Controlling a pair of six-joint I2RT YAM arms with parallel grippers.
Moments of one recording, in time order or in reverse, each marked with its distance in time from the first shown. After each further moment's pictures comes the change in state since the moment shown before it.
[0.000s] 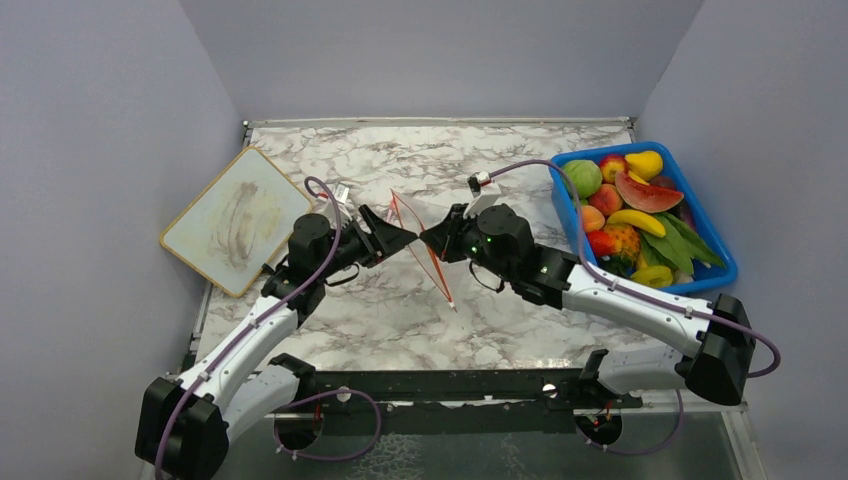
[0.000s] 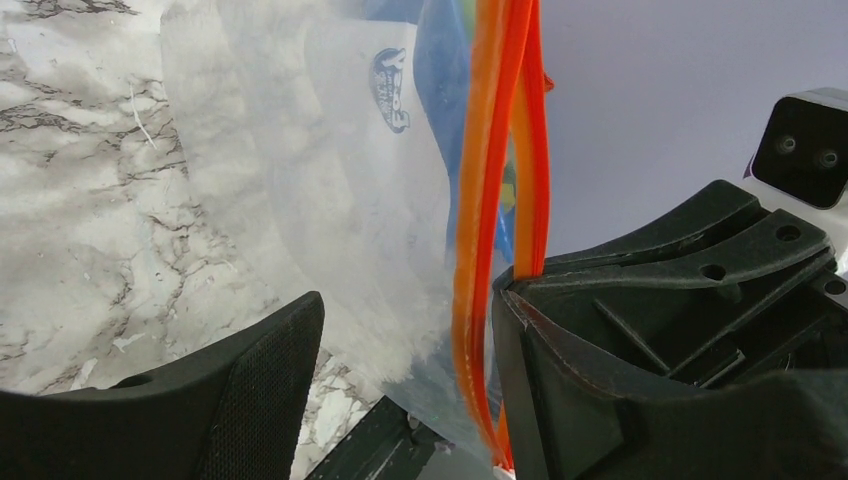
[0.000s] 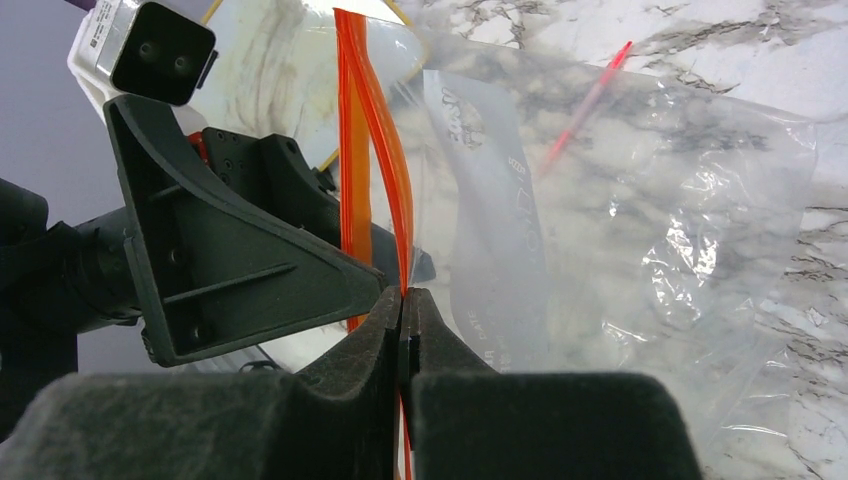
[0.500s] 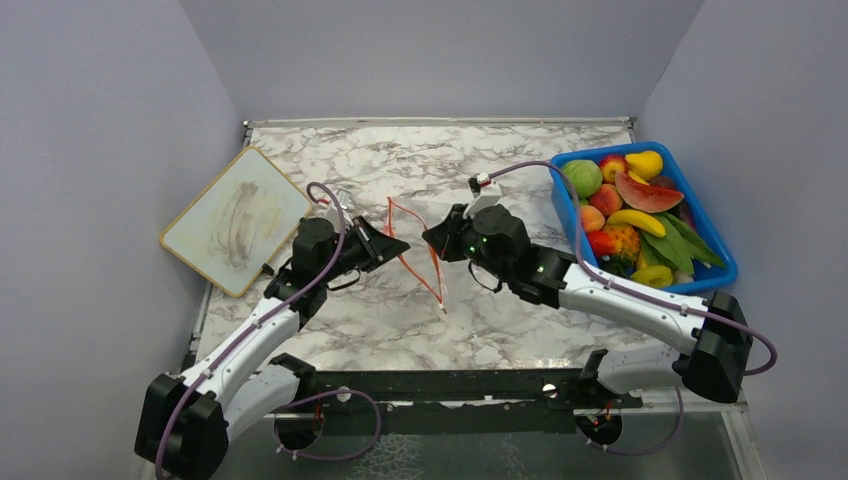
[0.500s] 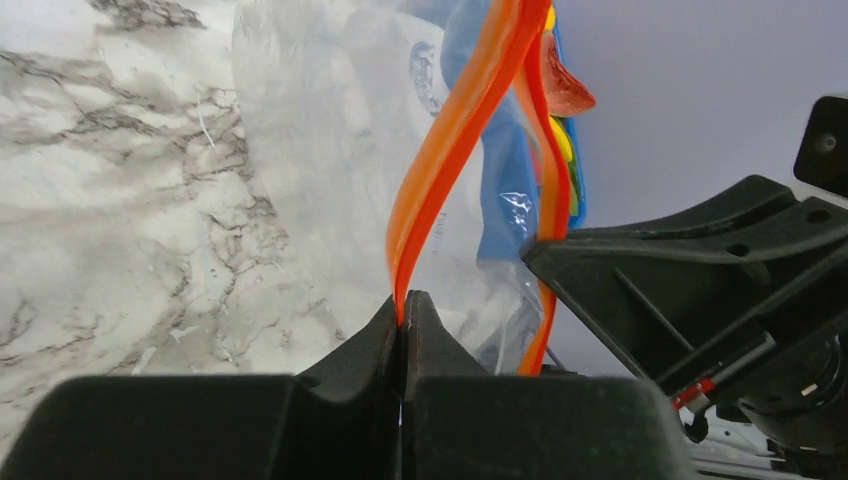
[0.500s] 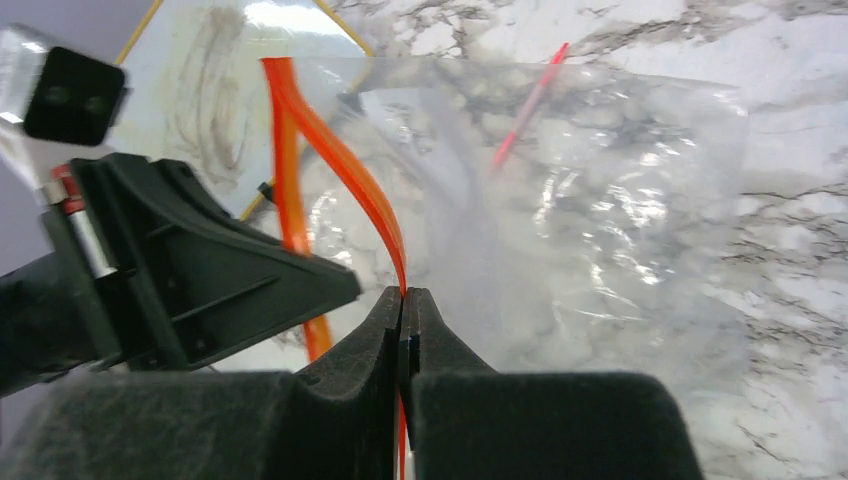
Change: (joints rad) left arm -0.006 -0.013 -0.036 -0.024 -0.066 0.037; right arm -0.001 0.023 0.000 -0.022 0.069 0.009
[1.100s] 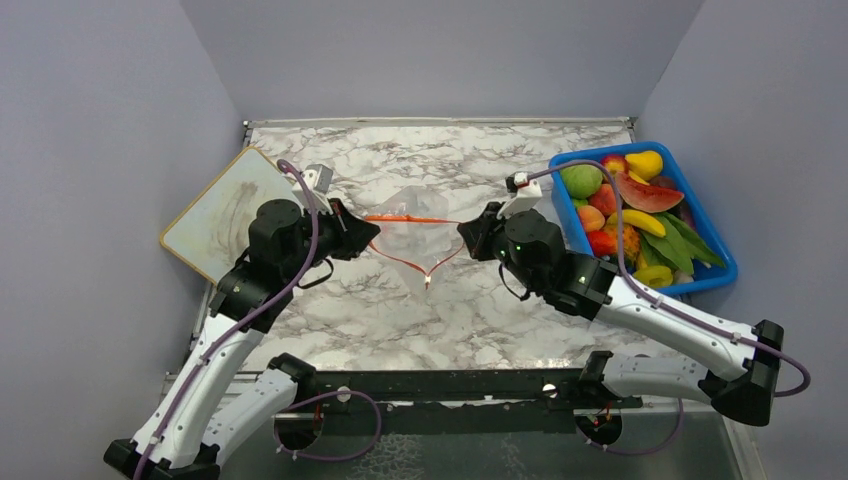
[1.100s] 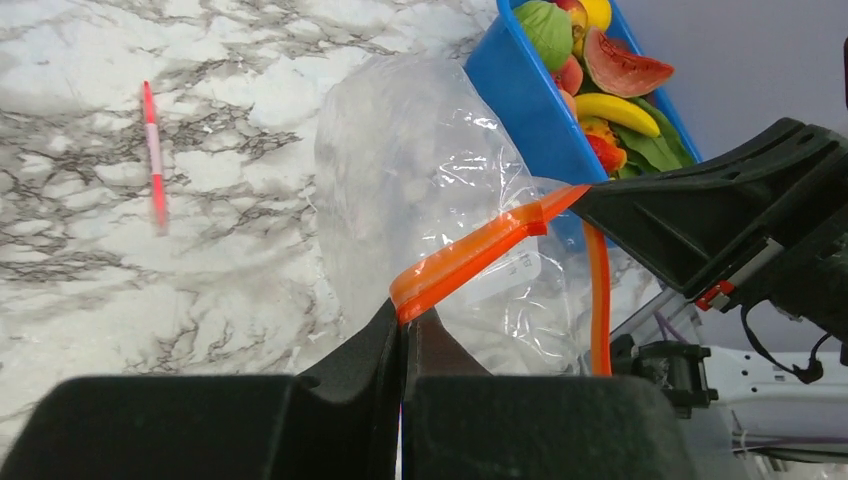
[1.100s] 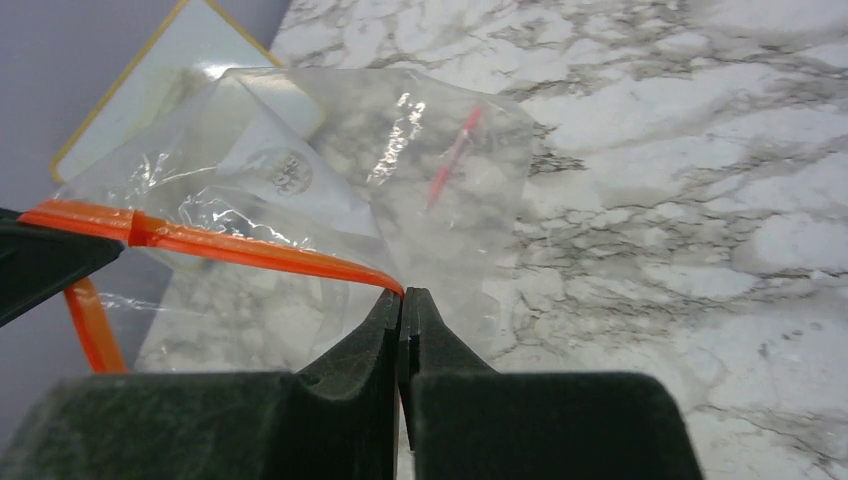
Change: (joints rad) left arm -0.010 -0.149 0.396 -0.550 -0.161 0.438; right arm 0.007 -0.180 0.018 -0.212 0.214 -0.071
